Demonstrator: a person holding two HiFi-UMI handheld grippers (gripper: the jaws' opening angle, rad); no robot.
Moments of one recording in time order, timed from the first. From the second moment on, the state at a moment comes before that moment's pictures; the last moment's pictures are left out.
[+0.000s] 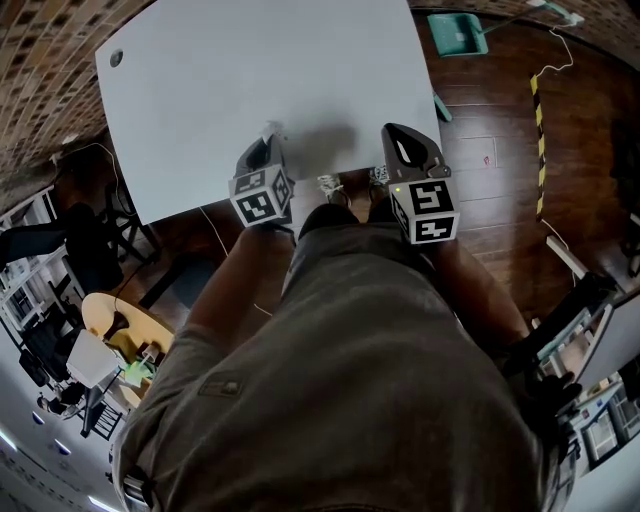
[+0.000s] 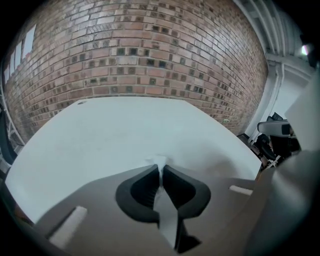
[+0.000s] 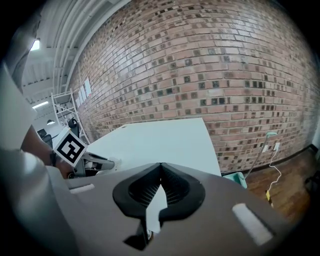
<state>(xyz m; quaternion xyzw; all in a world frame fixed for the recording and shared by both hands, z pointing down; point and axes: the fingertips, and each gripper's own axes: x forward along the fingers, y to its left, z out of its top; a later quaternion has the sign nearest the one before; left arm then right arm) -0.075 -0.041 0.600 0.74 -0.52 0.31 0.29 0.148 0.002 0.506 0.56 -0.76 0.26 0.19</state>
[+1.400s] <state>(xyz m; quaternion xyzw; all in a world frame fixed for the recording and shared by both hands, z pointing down) -0.064 -0.024 0.603 0.74 -0.51 0.32 0.29 0.156 0.002 0.504 0.56 -0.77 0.26 0.19</state>
